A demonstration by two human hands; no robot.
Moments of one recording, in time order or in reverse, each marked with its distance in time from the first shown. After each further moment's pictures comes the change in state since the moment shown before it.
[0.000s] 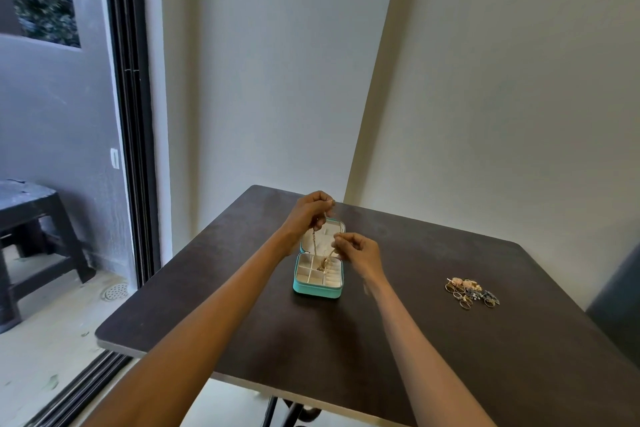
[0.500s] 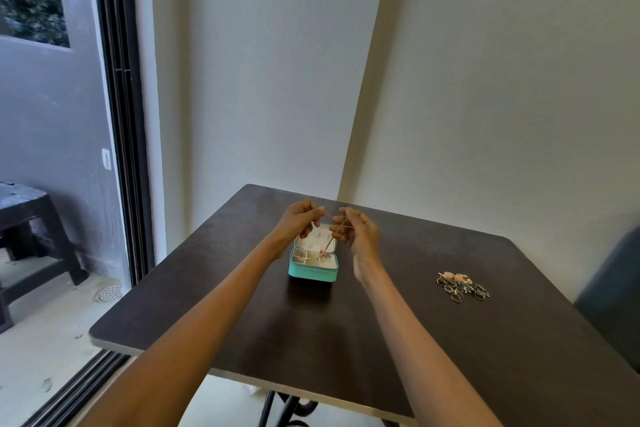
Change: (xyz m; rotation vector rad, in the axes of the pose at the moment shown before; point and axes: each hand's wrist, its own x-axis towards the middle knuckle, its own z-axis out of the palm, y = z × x) left_hand -0.006 -0.015 -0.003 0.184 0.015 -0.041; right_hand -0.009 -0.035 0.004 0.400 0.095 -0.056
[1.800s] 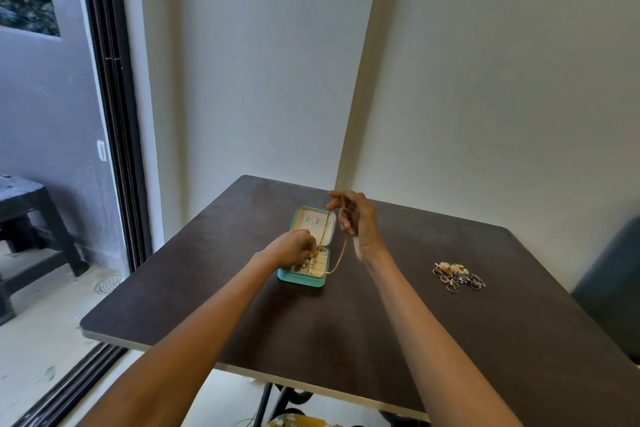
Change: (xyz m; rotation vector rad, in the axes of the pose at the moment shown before) left_hand 0.011 -0.063 0.011 1.024 -0.311 0.068; right_hand 0.002 -0.024 -0.008 -0.074 -0.233 -0.062
